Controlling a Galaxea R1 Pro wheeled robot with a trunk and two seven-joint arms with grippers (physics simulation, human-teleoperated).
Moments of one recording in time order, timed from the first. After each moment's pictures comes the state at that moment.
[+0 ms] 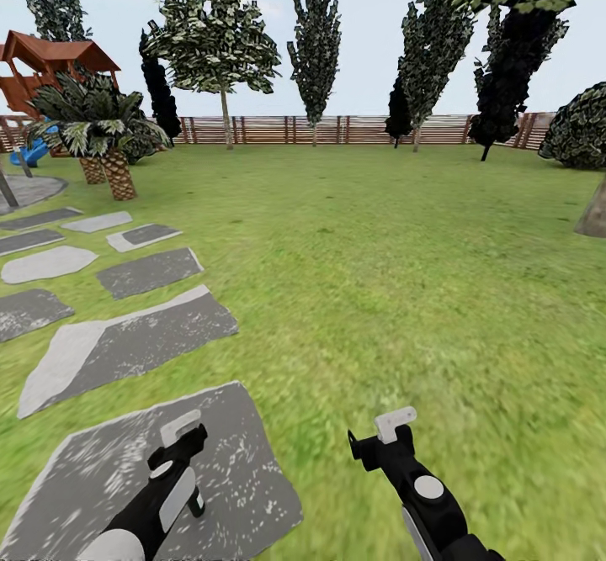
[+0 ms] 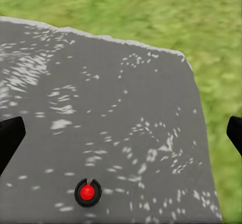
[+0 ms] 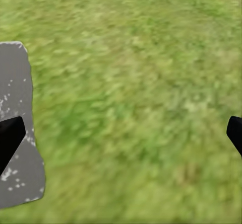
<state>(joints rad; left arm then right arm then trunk) -0.53 -0.01 0.02 -0.49 0.38 -0.10 0.33 -0.16 -0.03 0.28 -1.42 0.03 0.44 -0.06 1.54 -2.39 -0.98</state>
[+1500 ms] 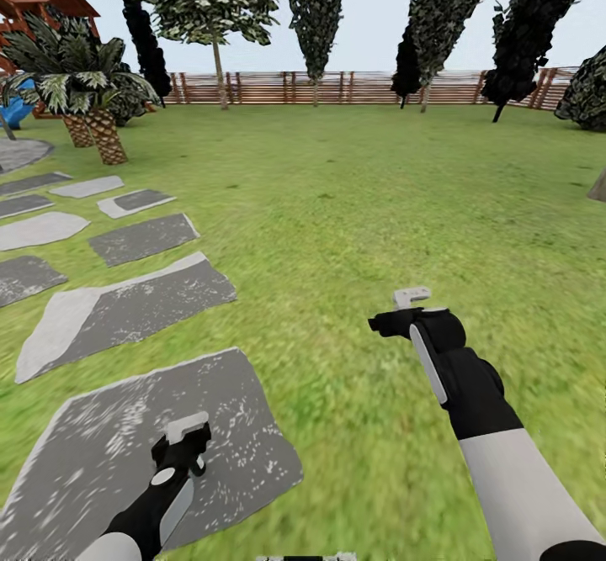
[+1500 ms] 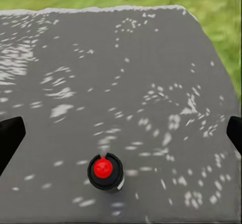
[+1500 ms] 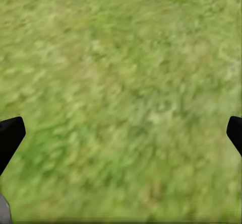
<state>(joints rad) -0.53 0.00 0.00 -0.44 0.20 -0.19 0.25 -0.77 -0.03 0.14 -1.31 -0.01 0.98 0.00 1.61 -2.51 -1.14</state>
